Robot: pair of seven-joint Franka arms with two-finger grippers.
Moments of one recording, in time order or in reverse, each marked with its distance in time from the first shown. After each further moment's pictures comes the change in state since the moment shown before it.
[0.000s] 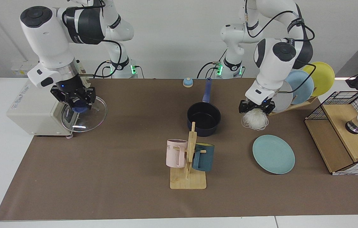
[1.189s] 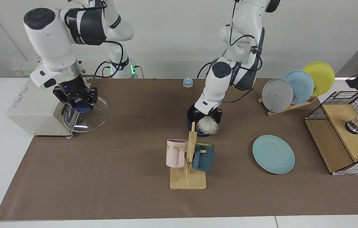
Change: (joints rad) left arm -0.045 0.136 -0.242 -0.142 0.010 0.288 -0.418; right arm 0.004 0.000 0.004 -0.005 0.000 0.001 0.000
